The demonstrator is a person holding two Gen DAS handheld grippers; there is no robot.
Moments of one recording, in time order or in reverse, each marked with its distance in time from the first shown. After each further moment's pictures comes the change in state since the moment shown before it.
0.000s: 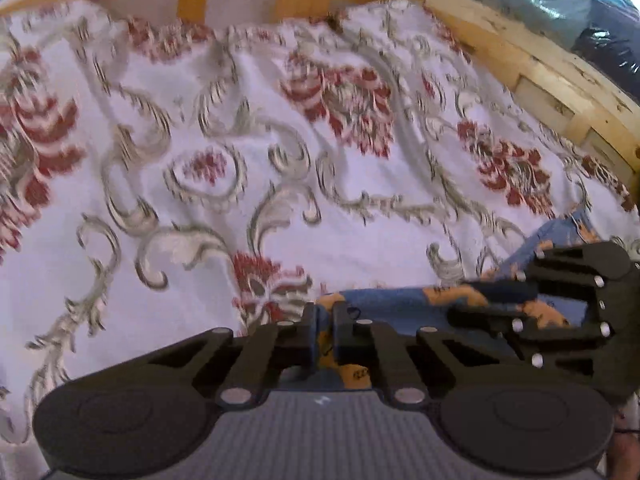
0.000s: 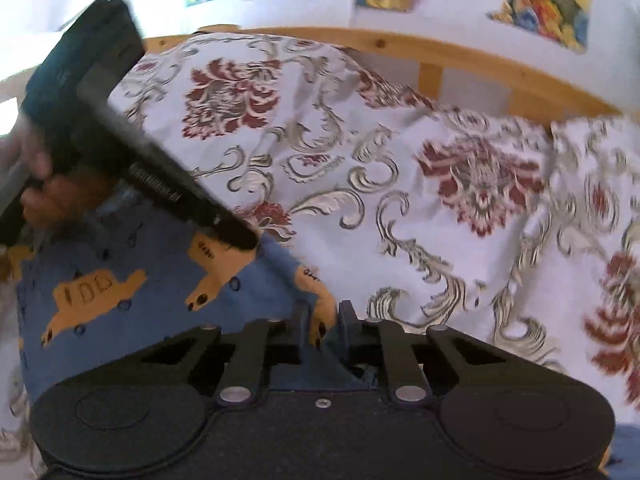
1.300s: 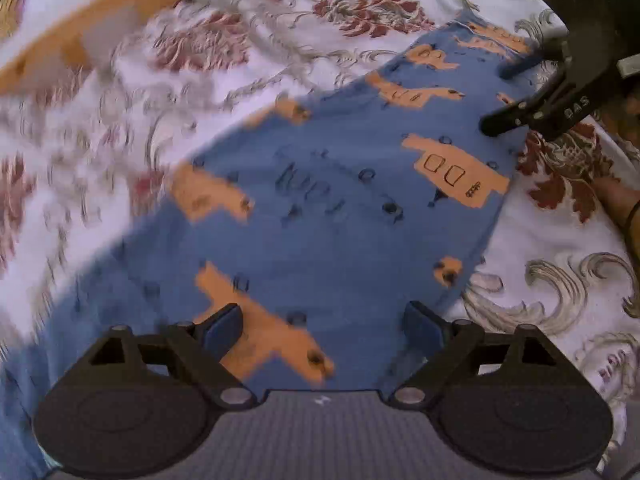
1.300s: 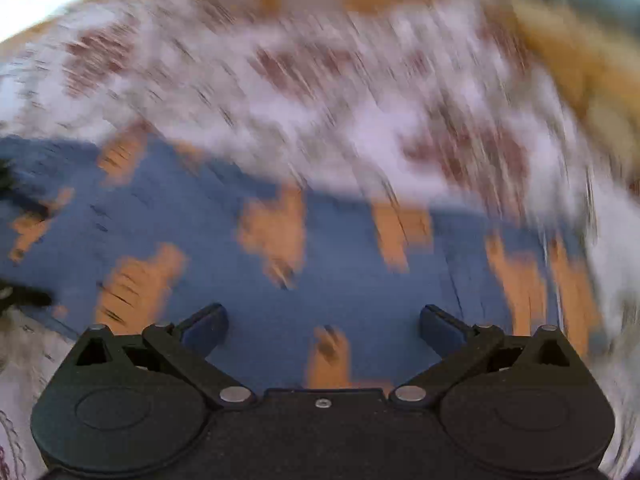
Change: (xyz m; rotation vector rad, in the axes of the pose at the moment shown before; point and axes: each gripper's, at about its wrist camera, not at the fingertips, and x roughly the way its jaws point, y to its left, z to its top) left arm -0.037 -0.088 -0.105 0.420 0.196 0.044; right arm -0.091 -0.043 -0.070 0.340 0.316 -0.328
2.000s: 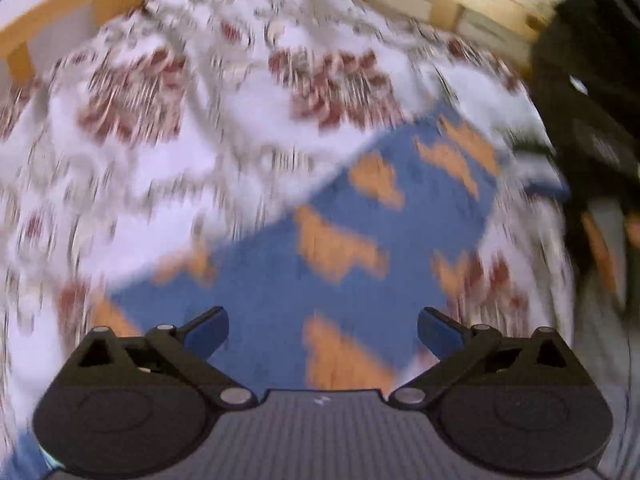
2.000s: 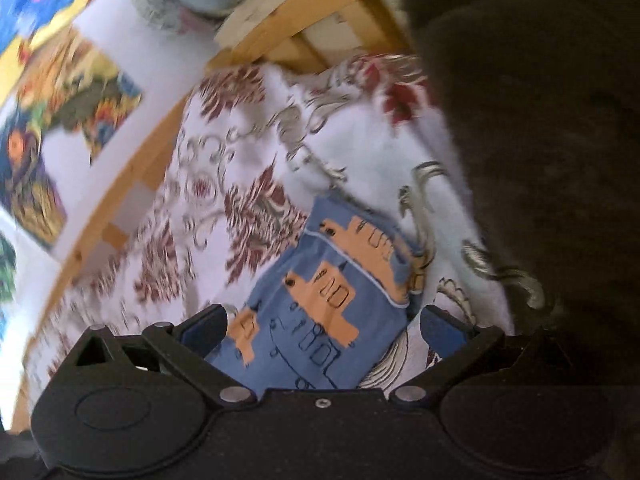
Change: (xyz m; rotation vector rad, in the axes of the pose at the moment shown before) left arm 0.000 -0.028 0.167 -0.105 0.041 -0.167; right arm -0.065 -0.162 -0.051 0.947 -0.259 0.104
